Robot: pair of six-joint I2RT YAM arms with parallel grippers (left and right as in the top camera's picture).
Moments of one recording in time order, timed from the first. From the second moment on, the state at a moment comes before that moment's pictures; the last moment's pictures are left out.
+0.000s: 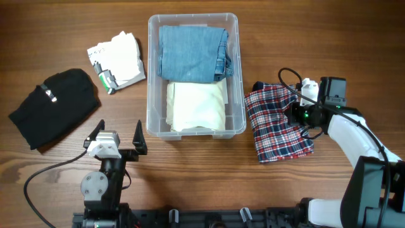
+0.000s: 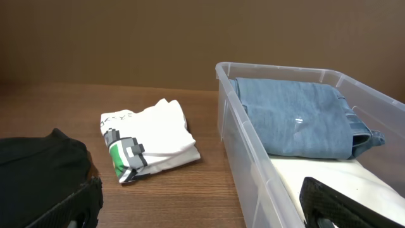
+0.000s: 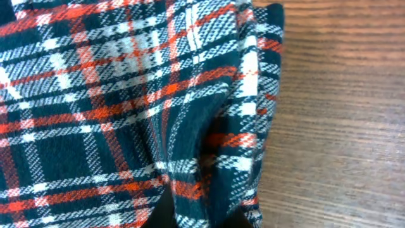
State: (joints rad) left arm 0.00 0.01 0.01 -0.07 0.05 -0.09; right arm -0.15 1.55 0.75 -0.40 -0.28 -0.08
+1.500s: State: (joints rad) left arm 0.00 0.01 0.01 -0.07 0.05 -0.09; right arm -0.14 1.32 1.06 -0.65 -0.42 0.13
